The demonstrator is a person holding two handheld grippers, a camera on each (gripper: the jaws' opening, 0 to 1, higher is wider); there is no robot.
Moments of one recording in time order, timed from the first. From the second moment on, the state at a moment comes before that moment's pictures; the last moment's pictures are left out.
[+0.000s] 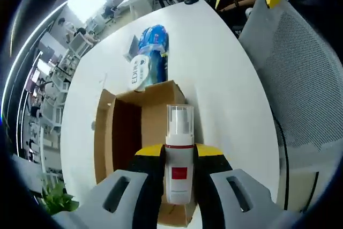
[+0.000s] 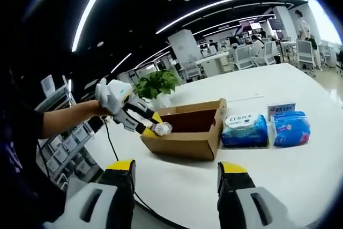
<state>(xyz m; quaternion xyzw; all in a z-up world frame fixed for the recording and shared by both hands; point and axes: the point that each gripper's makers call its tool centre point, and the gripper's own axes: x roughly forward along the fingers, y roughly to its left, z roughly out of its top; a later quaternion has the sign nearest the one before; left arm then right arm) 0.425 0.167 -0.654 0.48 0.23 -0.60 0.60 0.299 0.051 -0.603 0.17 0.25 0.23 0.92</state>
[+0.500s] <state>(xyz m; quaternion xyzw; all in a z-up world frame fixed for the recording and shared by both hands) 0.391 0.134 -0.636 0.47 0.17 -0.63 0.60 0.301 0.070 -0.604 0.21 0.26 0.24 0.91</state>
